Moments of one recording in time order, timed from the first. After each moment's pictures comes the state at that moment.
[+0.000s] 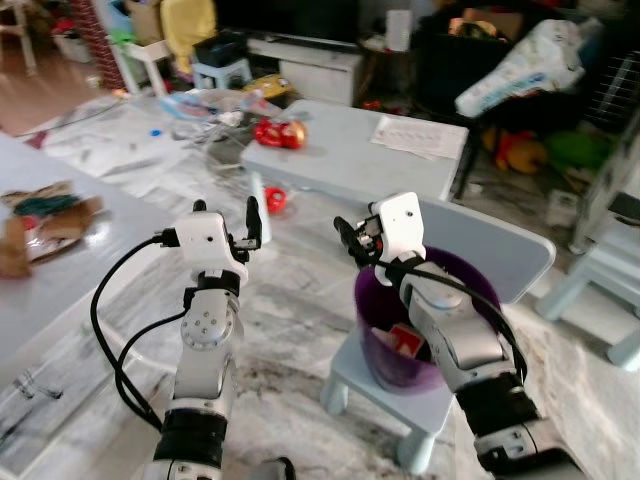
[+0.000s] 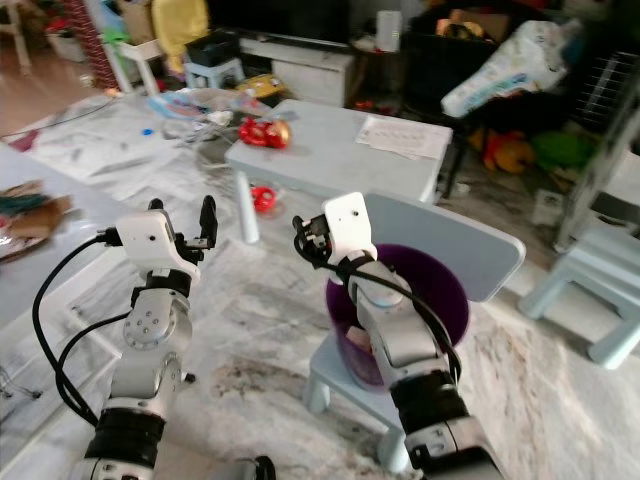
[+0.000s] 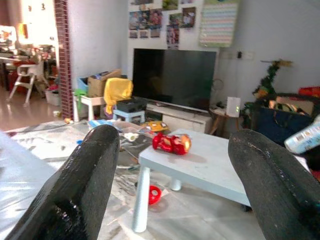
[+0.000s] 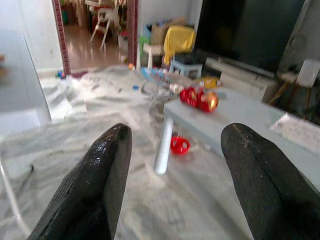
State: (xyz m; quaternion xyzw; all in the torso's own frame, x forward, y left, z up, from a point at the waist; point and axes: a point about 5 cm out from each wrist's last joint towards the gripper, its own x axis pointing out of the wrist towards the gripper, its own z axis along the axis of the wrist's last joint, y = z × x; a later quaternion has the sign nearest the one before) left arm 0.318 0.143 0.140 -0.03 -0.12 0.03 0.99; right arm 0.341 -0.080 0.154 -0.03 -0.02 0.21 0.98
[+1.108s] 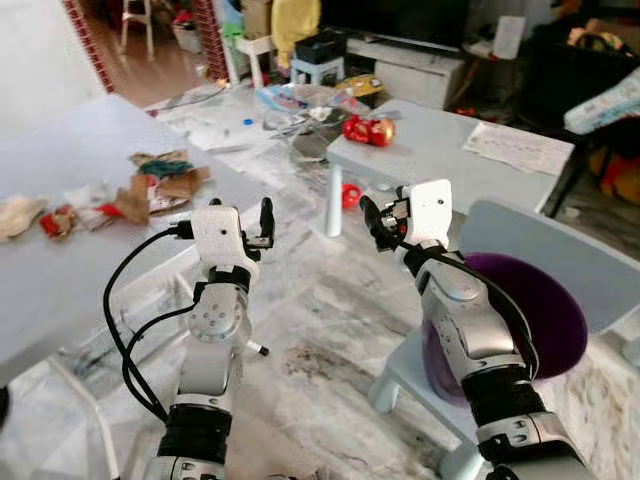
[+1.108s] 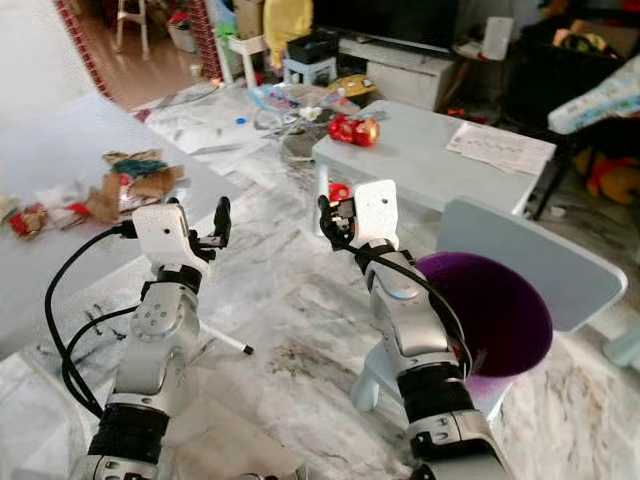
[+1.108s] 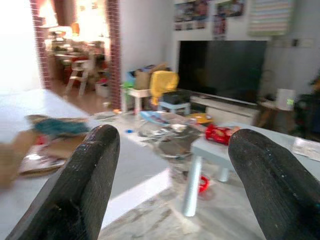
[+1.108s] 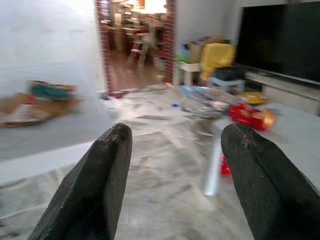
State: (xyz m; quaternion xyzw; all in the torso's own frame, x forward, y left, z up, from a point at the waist) left arm 0.322 0.131 0.146 -0.03 -0.10 0.01 0.99; right arm 0.347 -0.091 0.159 0.01 -0.04 0.17 0.98
